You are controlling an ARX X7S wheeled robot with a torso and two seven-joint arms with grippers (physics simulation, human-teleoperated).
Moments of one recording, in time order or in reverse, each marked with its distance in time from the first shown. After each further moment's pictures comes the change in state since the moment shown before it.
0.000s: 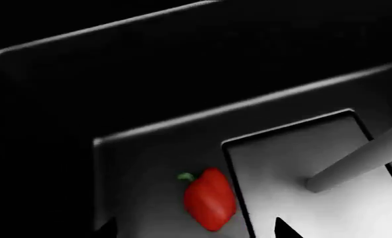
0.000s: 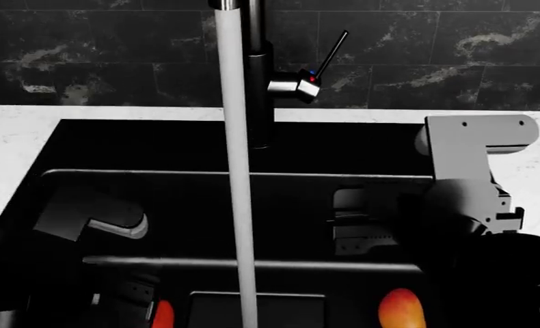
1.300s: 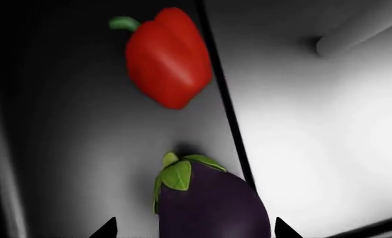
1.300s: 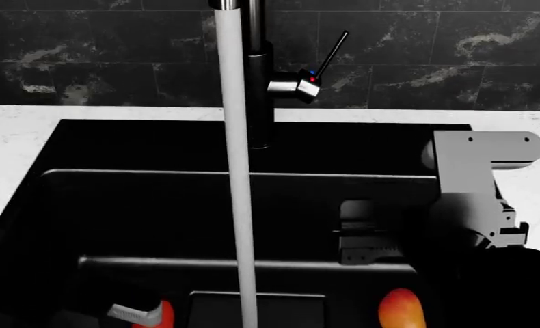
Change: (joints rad) left arm 0.043 -0.046 0.189 -0.351 -0.267 0.059 -0.073; right arm -0.045 0.025 -0.004 0.013 0.046 -0.047 0.042
